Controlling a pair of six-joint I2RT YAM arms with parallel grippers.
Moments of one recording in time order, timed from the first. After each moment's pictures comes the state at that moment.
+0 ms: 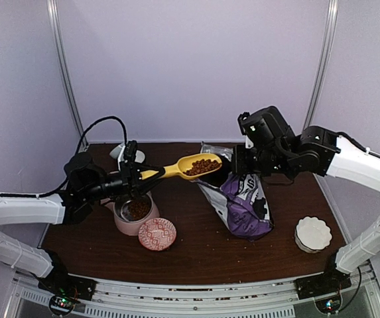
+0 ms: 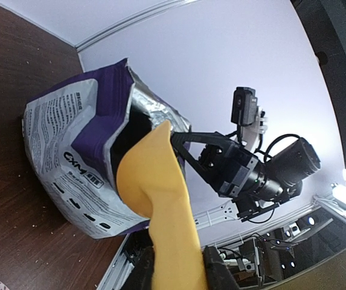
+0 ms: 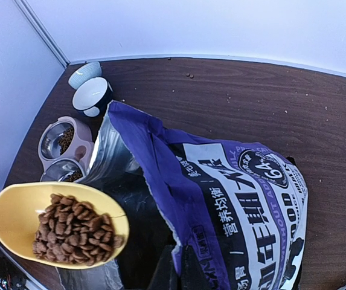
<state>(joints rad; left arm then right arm) -0.72 1.23 0.58 0.75 0.57 -1.24 1.00 1.41 1.43 -0.72 0.46 0.63</state>
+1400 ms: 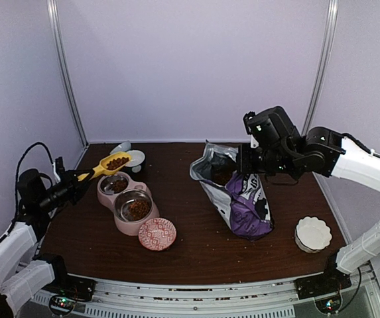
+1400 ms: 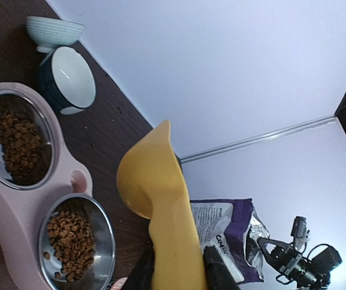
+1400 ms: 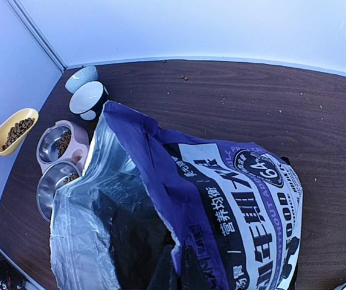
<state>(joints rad) 0.03 0.72 0.32 0.31 0.71 -1.17 0.98 1.37 1.40 -0.72 0.46 0.64</state>
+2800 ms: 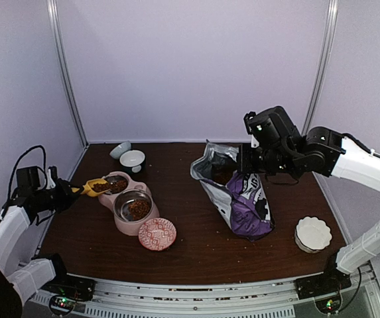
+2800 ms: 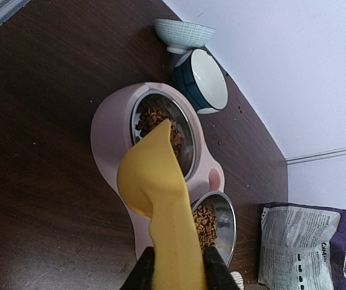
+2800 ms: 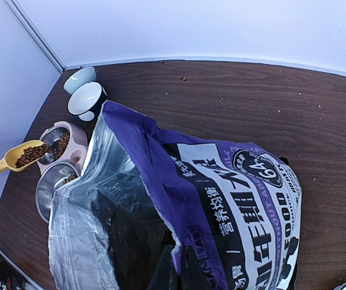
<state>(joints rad) 0.26 0.80 0.49 -0.32 0.63 -0.63 0.97 1.37 1.40 -0.72 0.46 0.64</state>
